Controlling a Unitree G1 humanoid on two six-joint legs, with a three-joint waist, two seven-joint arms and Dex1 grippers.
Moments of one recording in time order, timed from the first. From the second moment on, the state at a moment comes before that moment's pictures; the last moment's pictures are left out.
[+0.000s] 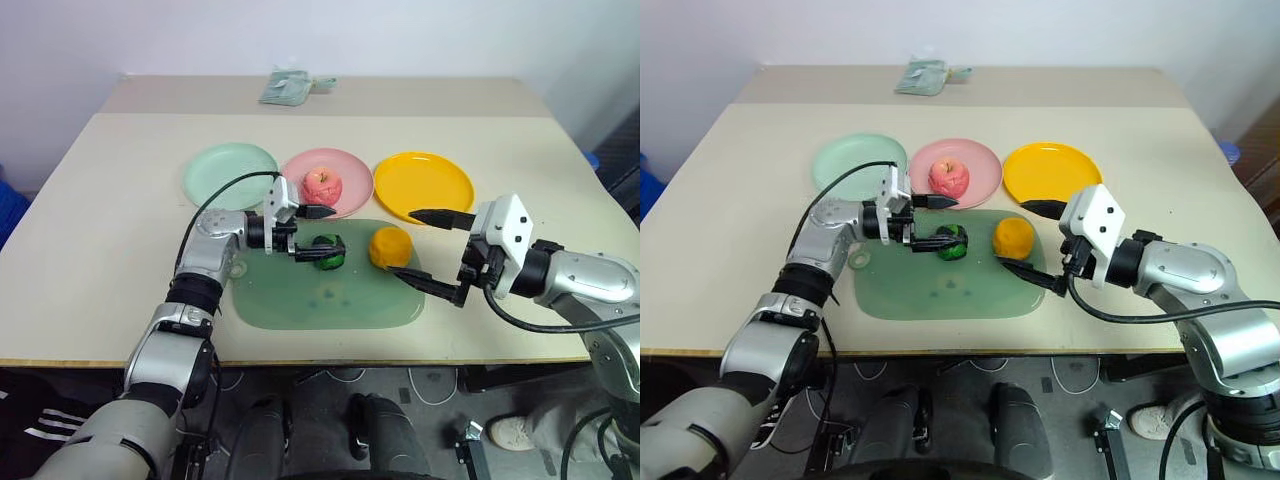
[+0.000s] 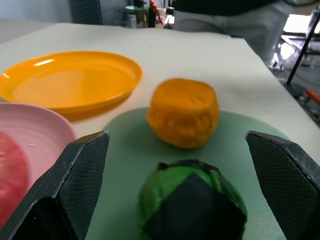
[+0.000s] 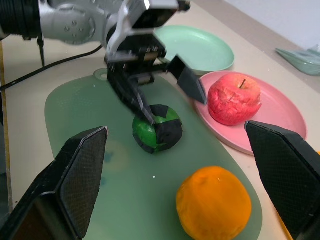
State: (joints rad) left arm -0.83 0.25 -0.09 0.73 -0.18 -0.09 -1.33; right arm -0.22 -0.81 -0.15 -0.57 0.54 0.55 0.84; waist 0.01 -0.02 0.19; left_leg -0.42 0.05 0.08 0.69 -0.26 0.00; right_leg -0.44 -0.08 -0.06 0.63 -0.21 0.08
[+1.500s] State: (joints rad) left arm -0.96 0.39 0.28 1.08 -0.23 -0.11 -0.36; right arm -0.40 -0.69 -0.05 -0.47 0.51 0.57 0.65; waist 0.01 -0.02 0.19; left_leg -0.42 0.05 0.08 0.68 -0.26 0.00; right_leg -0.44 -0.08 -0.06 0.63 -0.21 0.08
